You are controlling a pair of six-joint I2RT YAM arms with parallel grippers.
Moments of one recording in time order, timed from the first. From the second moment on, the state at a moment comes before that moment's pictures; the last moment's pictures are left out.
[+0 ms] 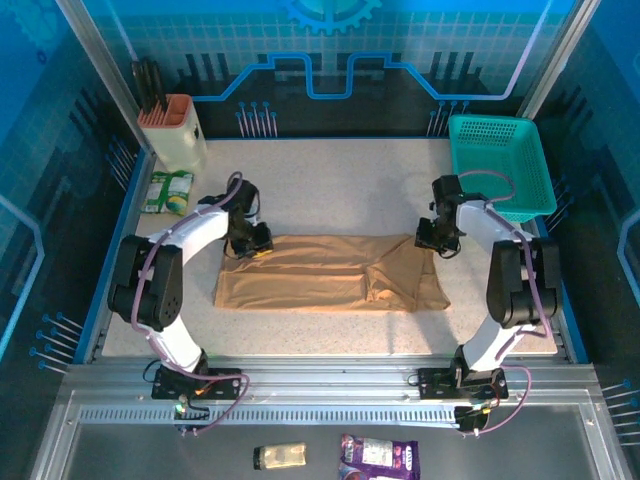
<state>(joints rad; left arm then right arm) -0.19 1.72 1.13 -0.73 0.26 -0.56 0.07 1.72 1.14 -0.79 -0.08 0.35</state>
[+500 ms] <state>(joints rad) -0.07 1.84 1.12 -0.72 0.16 -0.47 0.06 1.87 1.25 -0.76 -0.07 0.30</state>
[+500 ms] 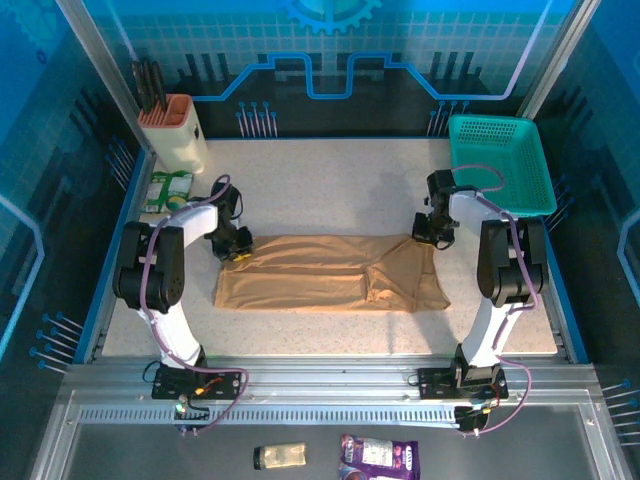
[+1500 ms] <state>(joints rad) -0.02 1.66 1.13 -0.75 0.20 -0.48 0.11 1.65 1.24 -0.87 -0.03 0.32</state>
